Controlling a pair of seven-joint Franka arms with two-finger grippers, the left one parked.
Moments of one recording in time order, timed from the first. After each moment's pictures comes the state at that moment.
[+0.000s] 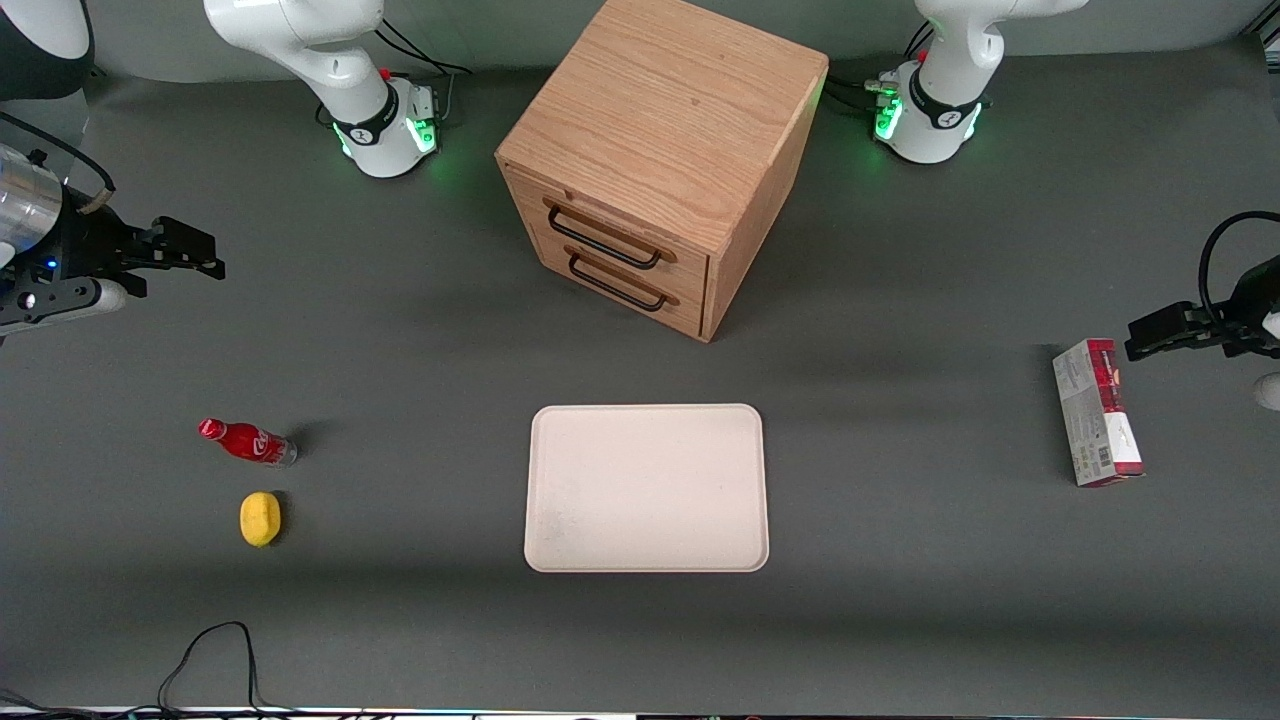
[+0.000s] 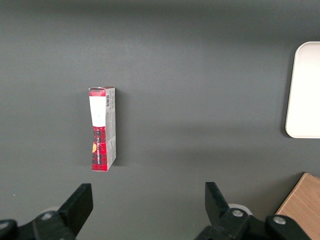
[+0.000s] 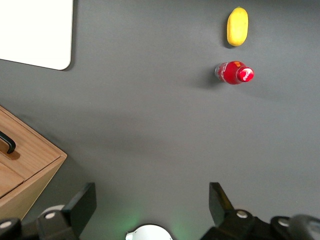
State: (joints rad) arm 0.11 -0.02 -0.11 -1.66 0.04 1.50 -0.15
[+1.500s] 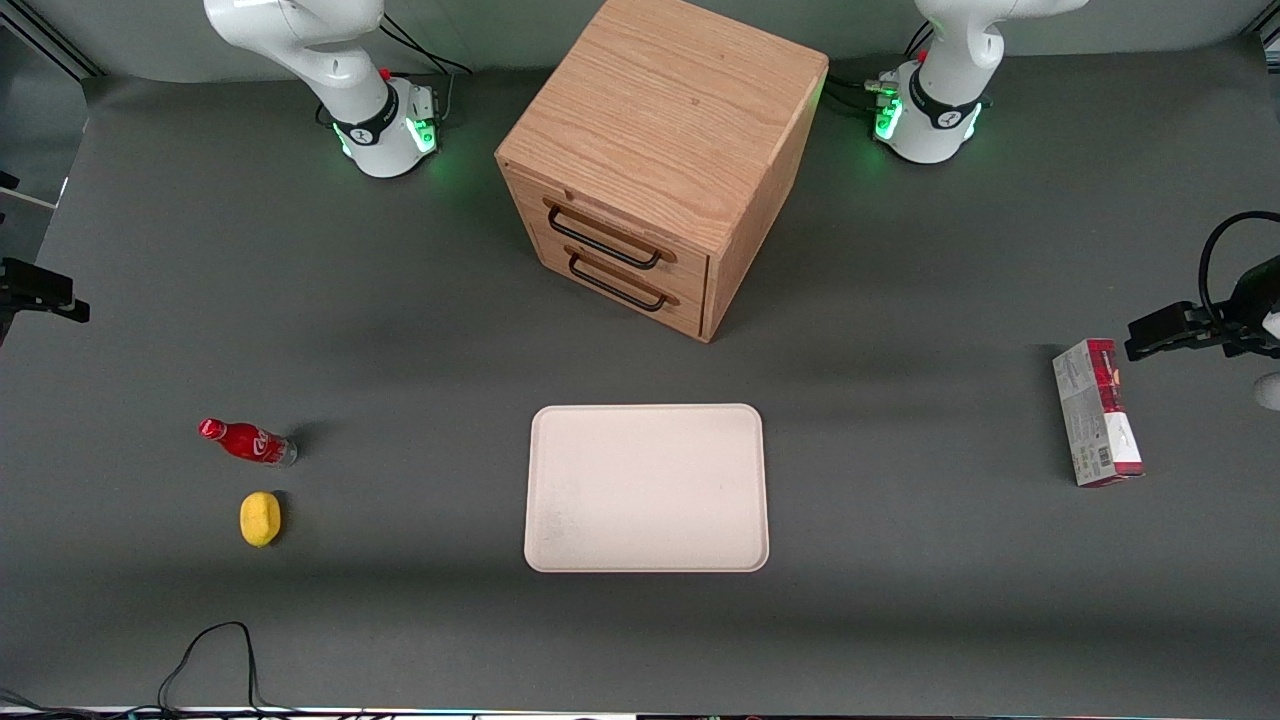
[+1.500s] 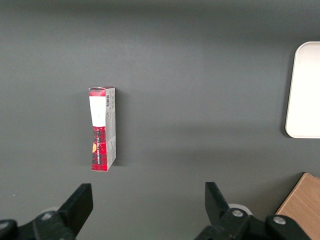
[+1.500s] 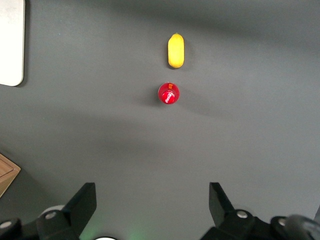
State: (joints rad) arm 0.09 0.17 -0.32 -1.39 0.03 1.47 -0.40
